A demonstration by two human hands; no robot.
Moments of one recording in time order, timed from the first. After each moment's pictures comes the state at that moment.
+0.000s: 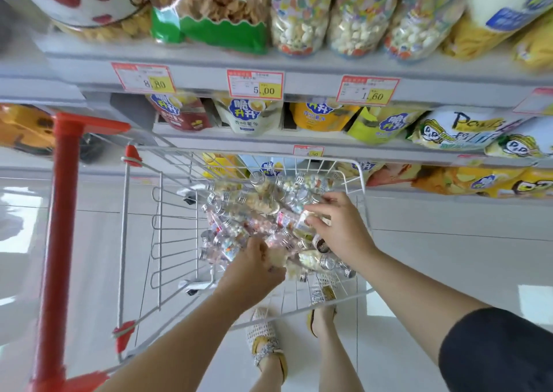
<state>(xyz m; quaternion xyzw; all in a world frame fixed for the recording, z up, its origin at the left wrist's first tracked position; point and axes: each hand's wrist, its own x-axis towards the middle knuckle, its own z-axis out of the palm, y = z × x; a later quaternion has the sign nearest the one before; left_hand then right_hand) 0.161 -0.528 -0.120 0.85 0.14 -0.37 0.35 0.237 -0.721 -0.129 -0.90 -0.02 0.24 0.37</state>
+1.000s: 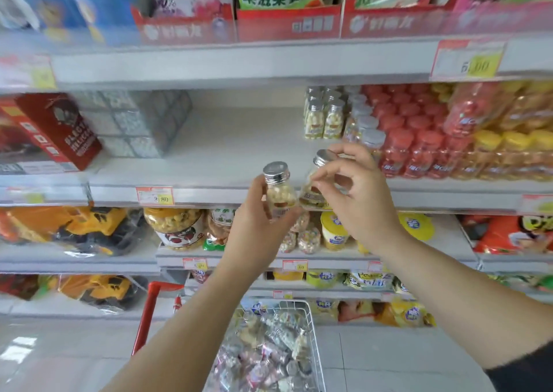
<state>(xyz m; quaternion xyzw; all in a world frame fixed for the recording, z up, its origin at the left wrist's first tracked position) 0.284 -0.619 0.327 0.83 0.00 0.06 0.55 0.328 -0.788 0.333 -0.81 -0.19 -0.19 0.51</state>
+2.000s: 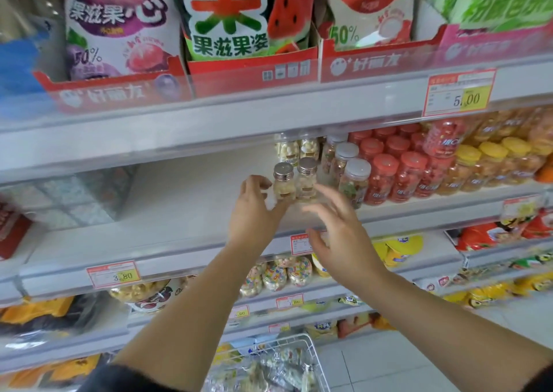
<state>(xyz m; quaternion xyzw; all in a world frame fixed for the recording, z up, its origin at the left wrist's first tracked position) 0.438 -0.621 0.298 0.90 -0.06 0.07 0.42 0.366 -0.782 0.291 -0.92 -0.13 -0.17 0.32</state>
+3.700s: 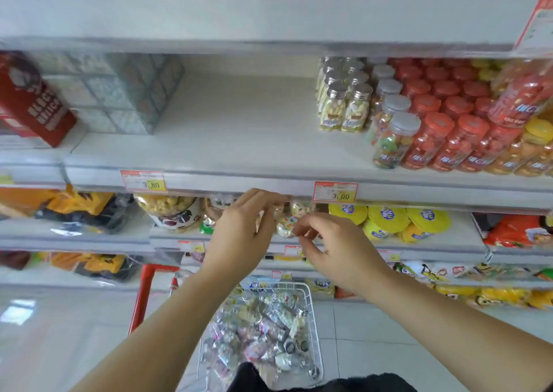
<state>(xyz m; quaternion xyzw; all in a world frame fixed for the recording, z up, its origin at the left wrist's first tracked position) 0.311 -0.571 0.266 0.90 -0.11 0.14 0.41 0.318 -0.763 0.257 -0.91 -0.24 0.01 0.34</state>
